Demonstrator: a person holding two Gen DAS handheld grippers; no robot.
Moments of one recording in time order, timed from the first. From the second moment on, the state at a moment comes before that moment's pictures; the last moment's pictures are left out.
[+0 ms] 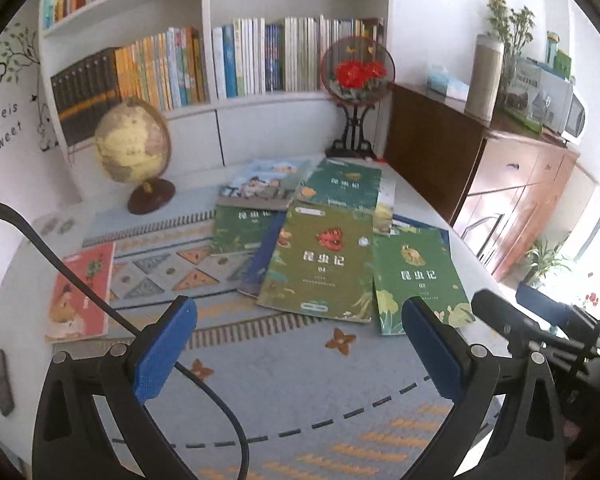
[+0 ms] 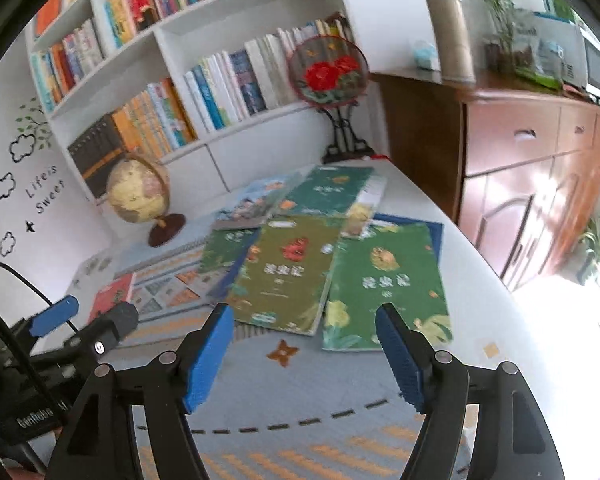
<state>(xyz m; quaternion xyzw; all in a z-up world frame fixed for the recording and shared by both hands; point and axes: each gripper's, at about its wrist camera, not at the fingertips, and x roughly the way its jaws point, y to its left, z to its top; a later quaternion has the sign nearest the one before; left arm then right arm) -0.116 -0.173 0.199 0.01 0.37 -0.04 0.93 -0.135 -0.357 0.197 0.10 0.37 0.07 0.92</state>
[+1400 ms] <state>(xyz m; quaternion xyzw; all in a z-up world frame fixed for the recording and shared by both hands) 0.109 -0.106 0.009 -0.19 0.55 -0.30 0.76 0.085 -0.329 0.040 0.12 0.55 0.06 0.83</state>
